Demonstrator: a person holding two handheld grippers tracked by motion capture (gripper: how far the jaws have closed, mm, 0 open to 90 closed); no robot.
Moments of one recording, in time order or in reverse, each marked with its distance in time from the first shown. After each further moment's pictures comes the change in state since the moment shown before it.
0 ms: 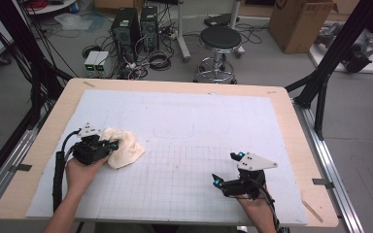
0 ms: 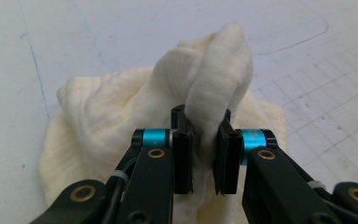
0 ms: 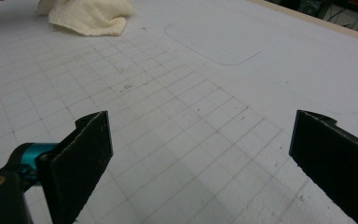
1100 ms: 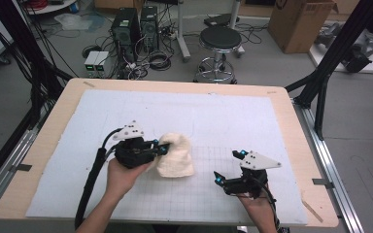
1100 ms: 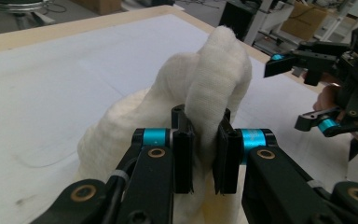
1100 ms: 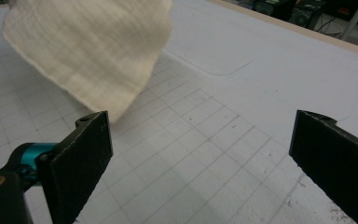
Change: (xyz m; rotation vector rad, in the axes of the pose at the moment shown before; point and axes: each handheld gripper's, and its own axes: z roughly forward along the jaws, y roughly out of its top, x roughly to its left) left arm -0.138 0.055 0.014 -0.119 -0.389 0.111; right arm -0.004 0.002 -0.005 -0.035 -0.016 0.002
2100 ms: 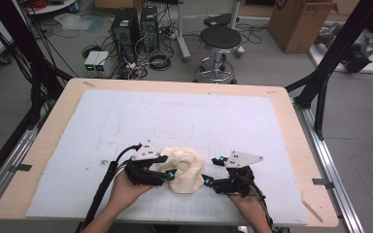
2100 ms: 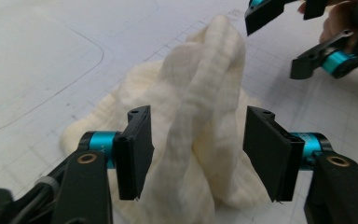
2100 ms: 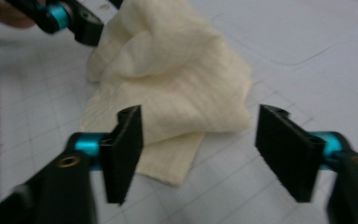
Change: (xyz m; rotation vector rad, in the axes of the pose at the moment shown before) left arm -0.005 -0.046 0.005 0.150 0.002 0.131; right arm 0.013 0.004 0.031 0.105 0.207 -0.026
